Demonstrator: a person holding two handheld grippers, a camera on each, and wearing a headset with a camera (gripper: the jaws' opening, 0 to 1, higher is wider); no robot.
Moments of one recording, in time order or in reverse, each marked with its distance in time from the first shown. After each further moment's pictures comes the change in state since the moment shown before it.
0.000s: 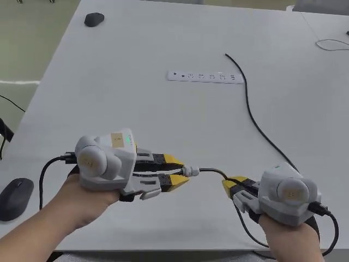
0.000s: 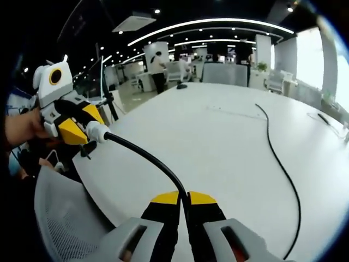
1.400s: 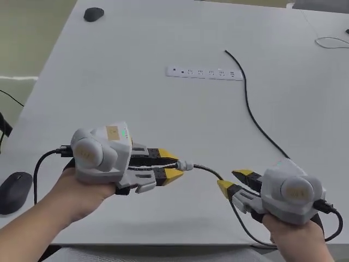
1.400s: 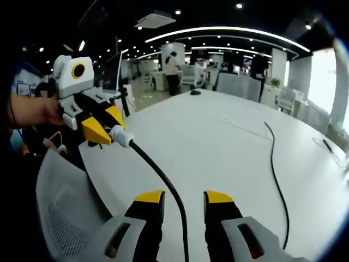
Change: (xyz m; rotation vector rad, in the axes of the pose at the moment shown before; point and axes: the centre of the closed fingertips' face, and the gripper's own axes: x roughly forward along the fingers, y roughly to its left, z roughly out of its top) left arm -0.006 0.004 -0.007 -0.029 0.011 0.019; right arm -0.020 0.033 0.033 -0.267 -0.062 0.075
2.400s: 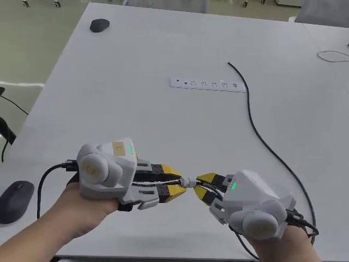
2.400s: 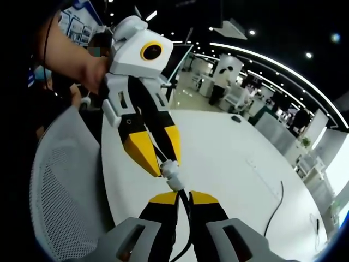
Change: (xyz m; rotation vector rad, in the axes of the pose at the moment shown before) left arm 0.002 -0.004 -0.003 -0.013 0.015 -0.014; right arm 0.021 0.052 0.031 -0.424 -0.003 0.129
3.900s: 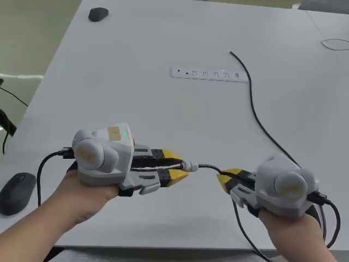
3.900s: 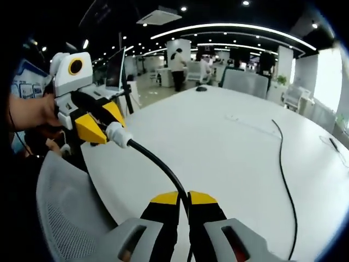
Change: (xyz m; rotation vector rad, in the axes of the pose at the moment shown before) left arm -0.003 0.009 0.009 -0.007 -0.051 0.012; right arm -0.005 -0.036 -0.069 0.544 0.058 -0.102
